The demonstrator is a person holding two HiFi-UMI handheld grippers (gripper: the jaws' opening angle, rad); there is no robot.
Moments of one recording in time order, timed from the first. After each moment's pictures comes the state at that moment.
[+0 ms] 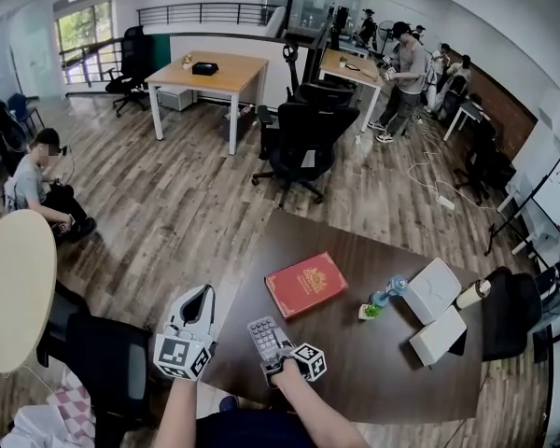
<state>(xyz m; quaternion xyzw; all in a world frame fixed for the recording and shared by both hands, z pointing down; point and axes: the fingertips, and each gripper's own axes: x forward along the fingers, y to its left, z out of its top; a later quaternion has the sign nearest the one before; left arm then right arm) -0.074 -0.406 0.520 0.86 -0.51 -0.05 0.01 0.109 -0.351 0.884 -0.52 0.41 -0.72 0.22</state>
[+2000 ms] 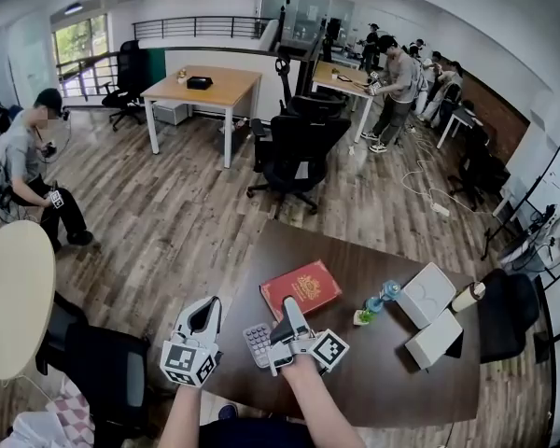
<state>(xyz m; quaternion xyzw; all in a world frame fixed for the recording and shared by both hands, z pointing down) -0.046 -0.392 0.528 0.87 -0.49 -0.04 0.03 0.114 -0.413 0.553 -0.32 0.70 -0.47 0.43</state>
